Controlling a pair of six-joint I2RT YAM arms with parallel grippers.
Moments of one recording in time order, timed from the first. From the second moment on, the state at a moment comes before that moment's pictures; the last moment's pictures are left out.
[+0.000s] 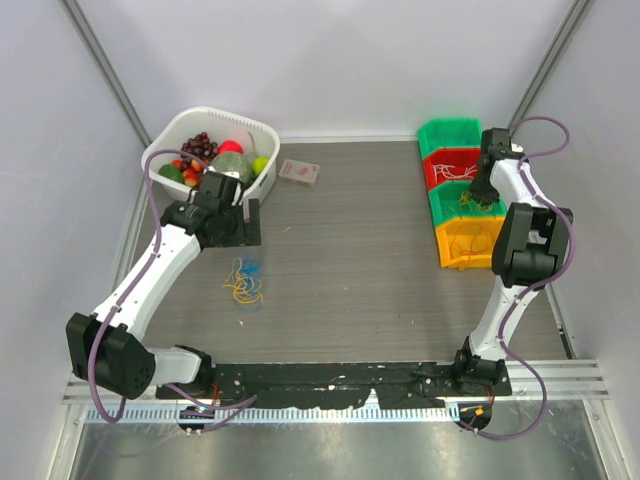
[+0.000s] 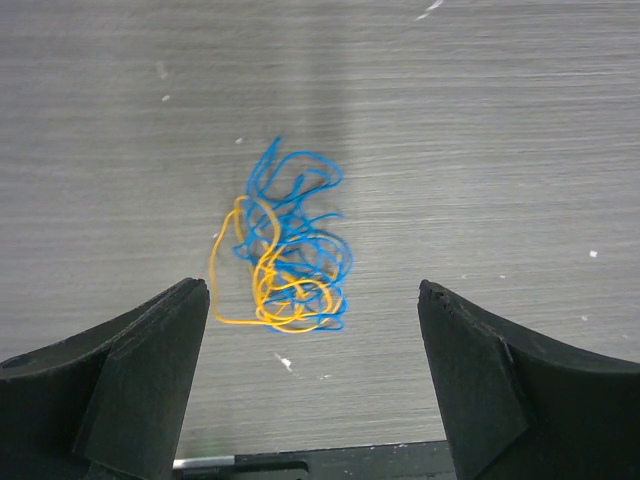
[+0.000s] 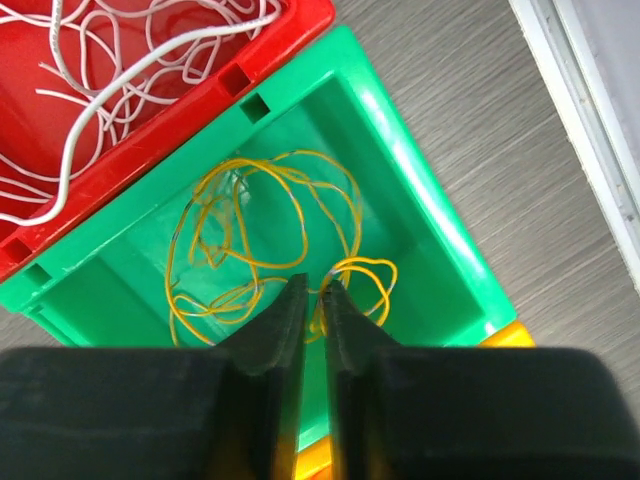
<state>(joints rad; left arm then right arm) -0.35 1.31 1.22 -0.87 -0.11 -0.33 -0.16 1.98 1.61 -0.67 0.31 0.35</state>
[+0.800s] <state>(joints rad) -0.13 1.50 0.91 -0.73 0.20 -0.48 0.26 1.41 1.32 -0.77 0.13 0.36</state>
